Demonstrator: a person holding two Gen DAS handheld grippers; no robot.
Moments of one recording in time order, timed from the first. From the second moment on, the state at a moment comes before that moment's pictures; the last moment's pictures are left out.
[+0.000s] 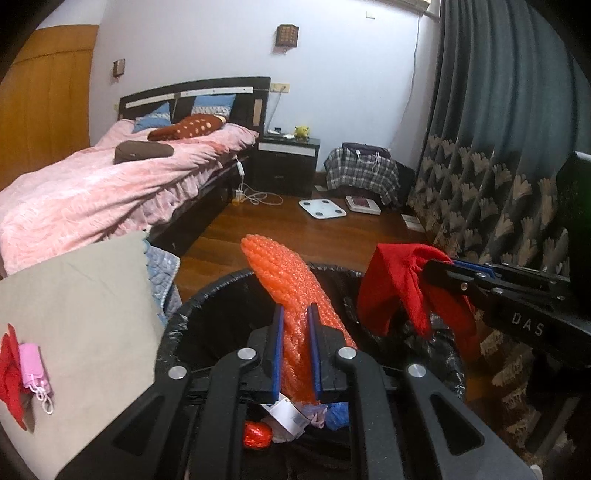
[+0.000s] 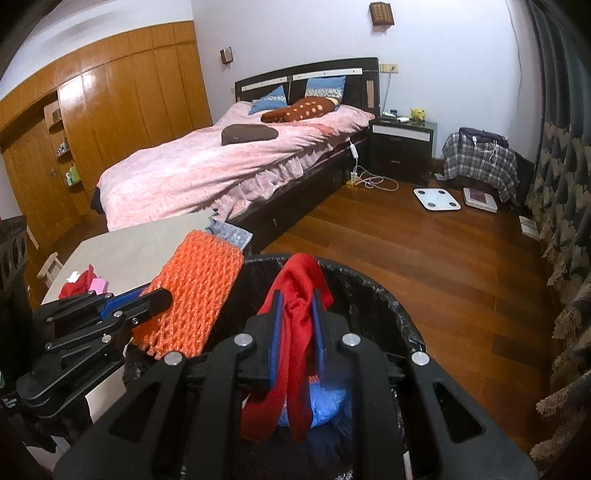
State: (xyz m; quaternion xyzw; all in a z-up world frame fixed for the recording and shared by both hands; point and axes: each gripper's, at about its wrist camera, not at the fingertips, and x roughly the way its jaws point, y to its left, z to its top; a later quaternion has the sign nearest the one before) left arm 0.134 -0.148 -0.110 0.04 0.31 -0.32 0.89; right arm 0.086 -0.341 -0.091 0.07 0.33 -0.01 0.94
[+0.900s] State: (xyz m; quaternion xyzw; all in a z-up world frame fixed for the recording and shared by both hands) left arm 0.134 -0.021 -0.092 0.02 0.27 -0.18 0.94; right arm 0.087 -0.287 -0.082 0.07 0.30 -0.01 0.95
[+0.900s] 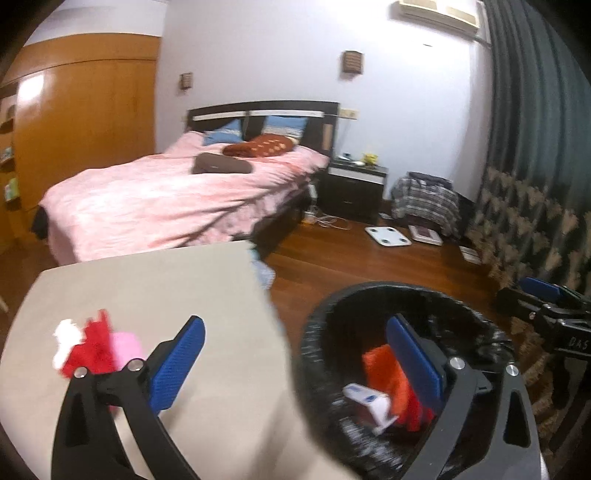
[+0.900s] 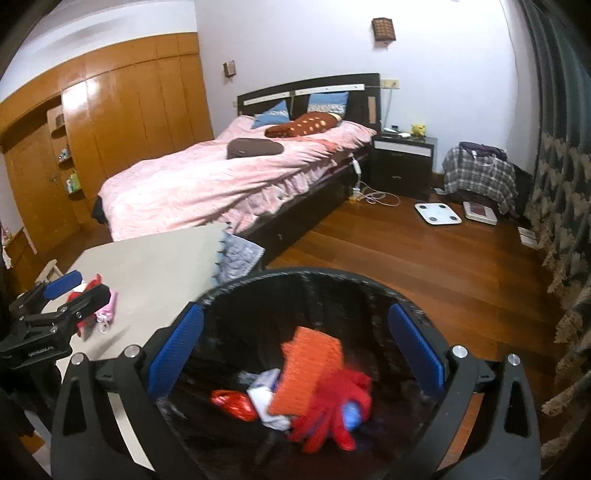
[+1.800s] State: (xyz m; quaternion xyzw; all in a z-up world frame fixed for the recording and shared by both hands) left arm 0.149 0.192 -0.137 -0.01 0.28 0.04 0.96; right arm 0.199 -0.068 -0.118 0.00 0.32 0.14 0.94
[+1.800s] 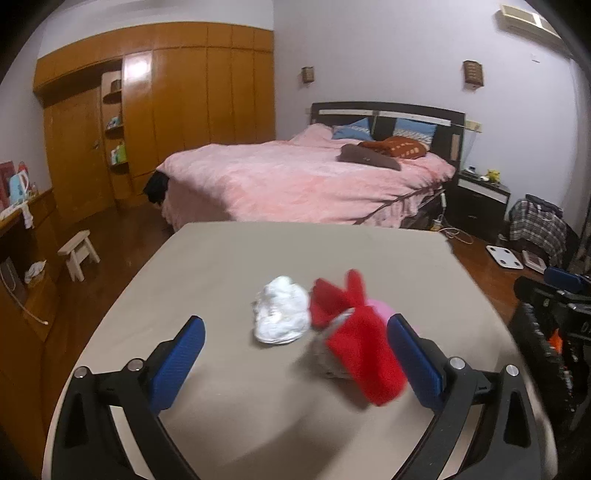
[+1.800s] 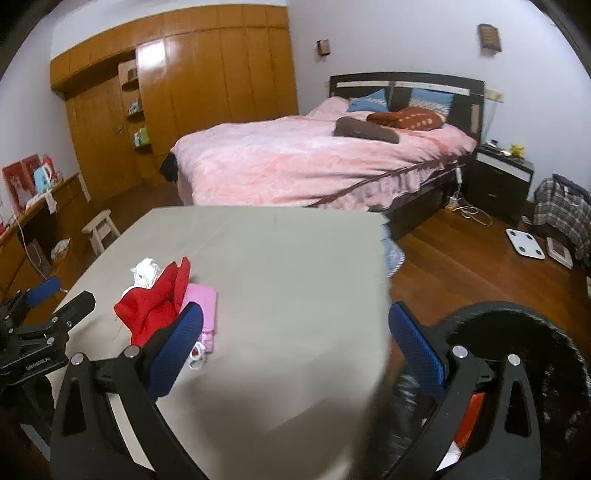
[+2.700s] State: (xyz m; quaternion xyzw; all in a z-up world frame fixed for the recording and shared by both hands) left arm 0.178 0.240 -0.170 -0.05 0.30 0.07 0.95; right arm 0.250 0.031 -0.188 -0.05 0.42 0.23 0.88
